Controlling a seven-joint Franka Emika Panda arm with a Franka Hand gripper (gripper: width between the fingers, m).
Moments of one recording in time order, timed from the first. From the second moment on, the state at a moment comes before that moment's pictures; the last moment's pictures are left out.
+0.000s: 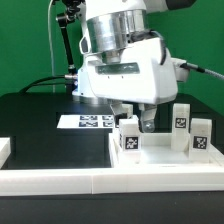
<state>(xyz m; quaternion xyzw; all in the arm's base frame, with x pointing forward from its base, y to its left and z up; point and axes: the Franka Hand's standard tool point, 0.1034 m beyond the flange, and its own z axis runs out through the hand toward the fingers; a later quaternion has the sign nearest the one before) 0.619 0.009 0.081 -0.86 0.50 0.00 0.09</state>
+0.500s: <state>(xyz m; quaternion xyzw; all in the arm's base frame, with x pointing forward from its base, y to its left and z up) 0.615 0.008 0.080 -0.96 0.28 -0.01 0.06</state>
